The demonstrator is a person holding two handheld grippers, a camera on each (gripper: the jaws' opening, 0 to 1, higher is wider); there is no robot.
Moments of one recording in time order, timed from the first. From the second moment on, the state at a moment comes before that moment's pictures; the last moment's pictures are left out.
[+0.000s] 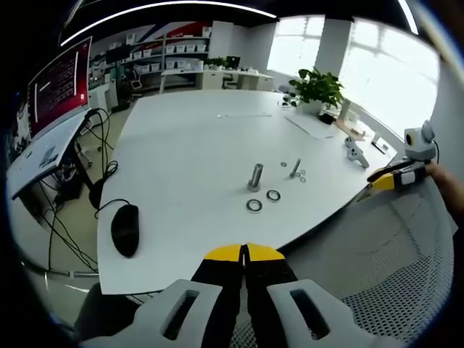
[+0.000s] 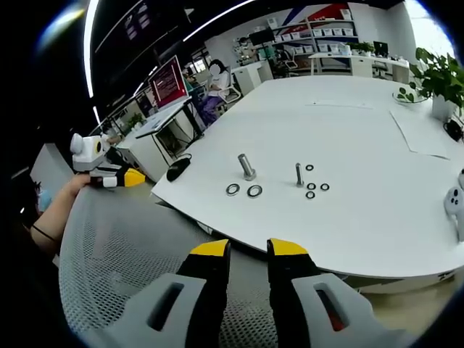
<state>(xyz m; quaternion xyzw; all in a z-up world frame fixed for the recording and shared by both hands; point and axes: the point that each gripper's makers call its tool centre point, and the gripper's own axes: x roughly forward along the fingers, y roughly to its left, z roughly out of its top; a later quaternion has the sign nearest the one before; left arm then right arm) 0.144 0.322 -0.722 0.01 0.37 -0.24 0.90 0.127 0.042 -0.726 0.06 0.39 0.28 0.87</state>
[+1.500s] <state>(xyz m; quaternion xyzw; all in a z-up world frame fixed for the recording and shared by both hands) 0.149 0.313 -0.712 0.02 0.34 -0.27 0.90 0.130 0.037 -0.729 0.06 0.39 0.27 0.88</state>
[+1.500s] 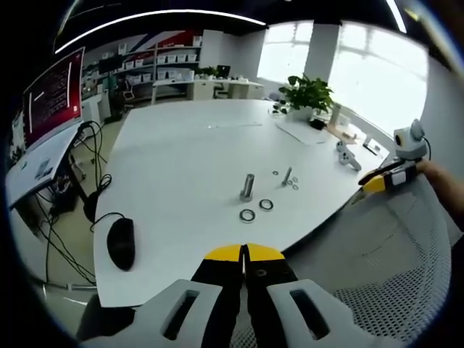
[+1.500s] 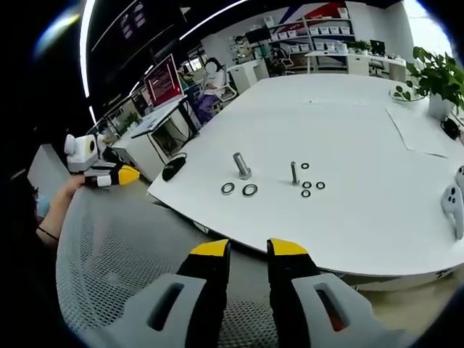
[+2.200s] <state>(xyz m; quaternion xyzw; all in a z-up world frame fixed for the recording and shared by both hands) 0.155 0.301 -0.706 0.03 0.32 -0.31 0.90 0.133 0.032 -0.729 0.06 0.39 0.25 0.88</state>
